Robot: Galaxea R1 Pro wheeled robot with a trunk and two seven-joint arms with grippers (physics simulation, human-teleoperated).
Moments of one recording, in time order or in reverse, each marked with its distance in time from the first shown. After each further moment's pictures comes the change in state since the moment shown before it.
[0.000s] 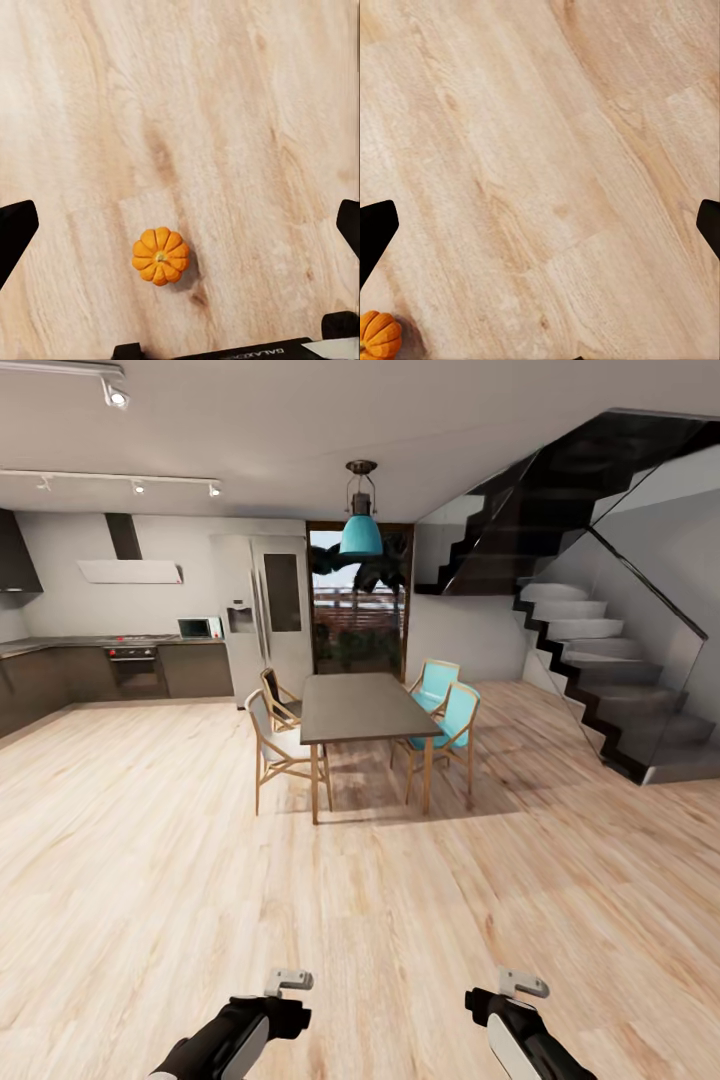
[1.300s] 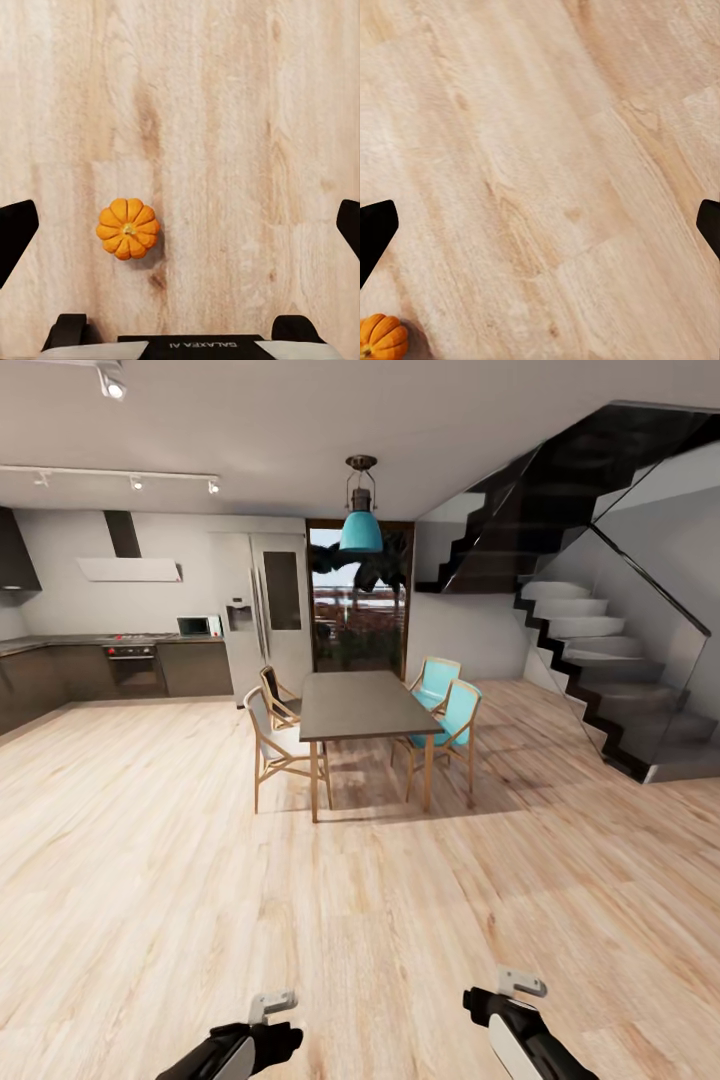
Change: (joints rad) left arm 0.004 0.010 0.002 0.134 0.227 -0.090 -0.006; right arm 0.001 -0.004 0.000 0.000 -0.001 -0.002 0.036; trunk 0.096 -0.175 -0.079
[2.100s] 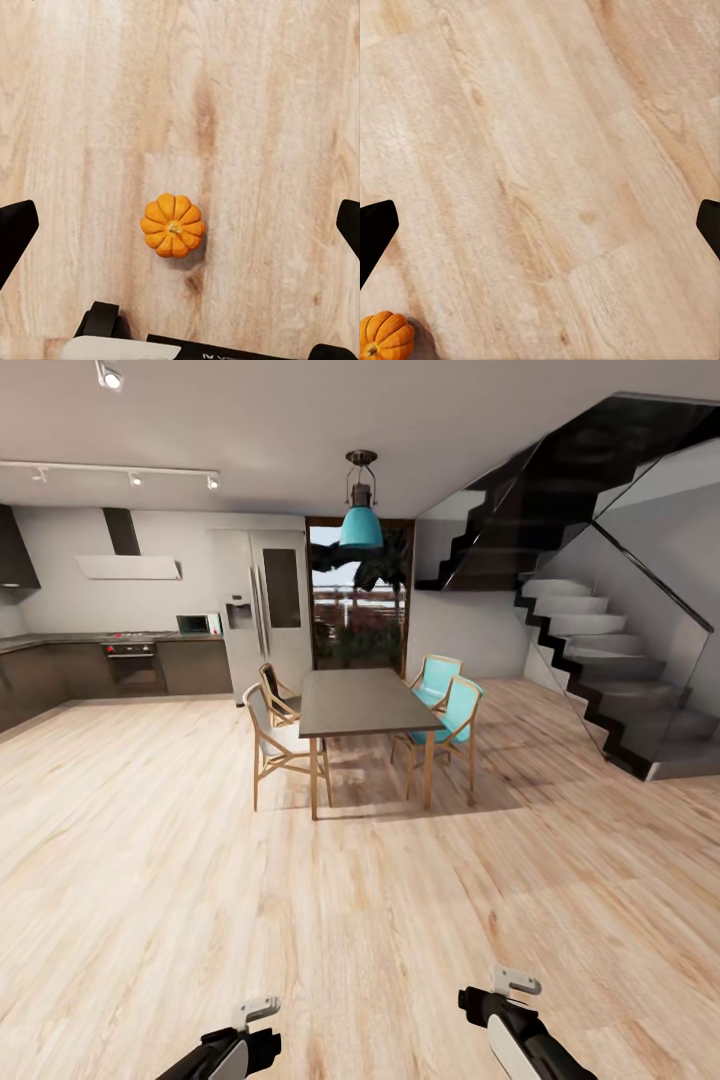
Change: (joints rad) left arm -0.002 0.006 0.045 0.036 0.022 -0.025 0.140; right arm 0.000 0.002 0.004 0.000 0.012 0.004 0.048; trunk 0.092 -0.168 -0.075
